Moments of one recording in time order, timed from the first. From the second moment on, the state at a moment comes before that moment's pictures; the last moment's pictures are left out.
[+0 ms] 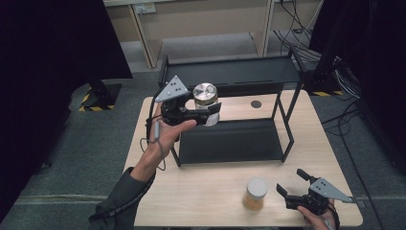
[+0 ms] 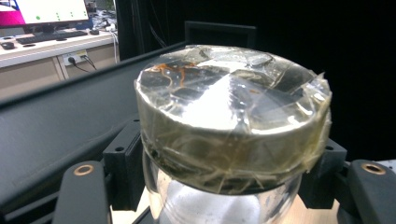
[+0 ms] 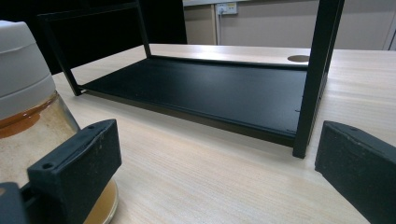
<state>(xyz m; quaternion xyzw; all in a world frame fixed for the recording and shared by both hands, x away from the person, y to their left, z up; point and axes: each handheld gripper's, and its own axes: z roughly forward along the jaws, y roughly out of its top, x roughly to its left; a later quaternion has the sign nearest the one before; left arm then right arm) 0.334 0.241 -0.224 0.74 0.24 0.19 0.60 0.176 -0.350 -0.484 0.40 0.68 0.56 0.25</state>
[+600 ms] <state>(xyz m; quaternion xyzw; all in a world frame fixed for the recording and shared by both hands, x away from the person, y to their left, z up) 0.344 0.228 -0.169 0.74 0.26 0.20 0.59 0.177 -0.350 -0.484 0.40 0.68 0.56 0.25</state>
